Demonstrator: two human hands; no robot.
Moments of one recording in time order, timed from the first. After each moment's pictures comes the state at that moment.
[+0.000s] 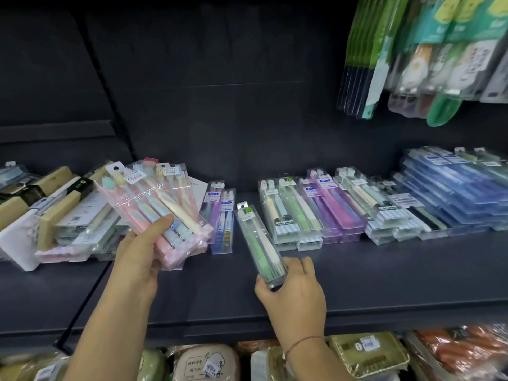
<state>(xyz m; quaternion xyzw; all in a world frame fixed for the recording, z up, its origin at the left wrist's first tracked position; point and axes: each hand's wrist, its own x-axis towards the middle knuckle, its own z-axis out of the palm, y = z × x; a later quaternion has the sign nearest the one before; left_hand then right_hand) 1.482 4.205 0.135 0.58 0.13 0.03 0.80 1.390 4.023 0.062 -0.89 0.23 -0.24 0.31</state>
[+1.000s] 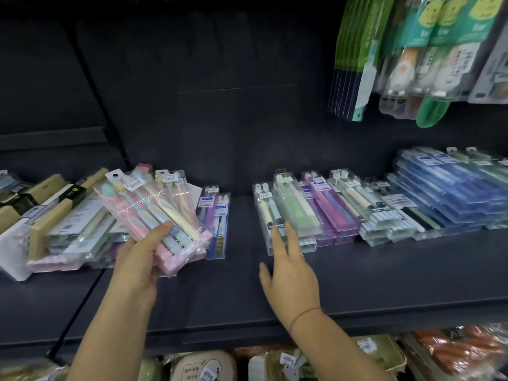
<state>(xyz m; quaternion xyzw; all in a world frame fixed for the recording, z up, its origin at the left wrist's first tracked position) 1.482 4.197 0.133 0.59 0.12 0.02 0.80 1.409 3.998 0.080 -0.96 0.10 -0.16 0.21</state>
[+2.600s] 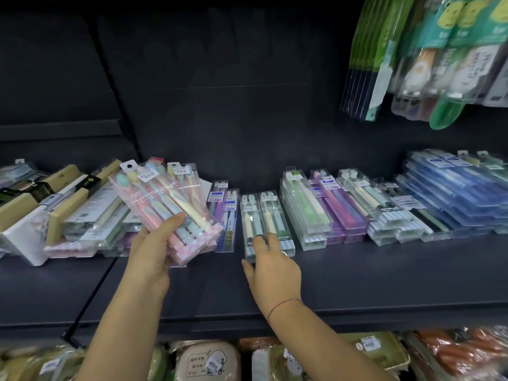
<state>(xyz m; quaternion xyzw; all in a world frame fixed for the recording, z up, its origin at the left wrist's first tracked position) 1.483 4.198 0.132 0.58 0.13 0.02 0.80 1.433 4.033 0.067 -0.97 0.08 -0.21 0.12</state>
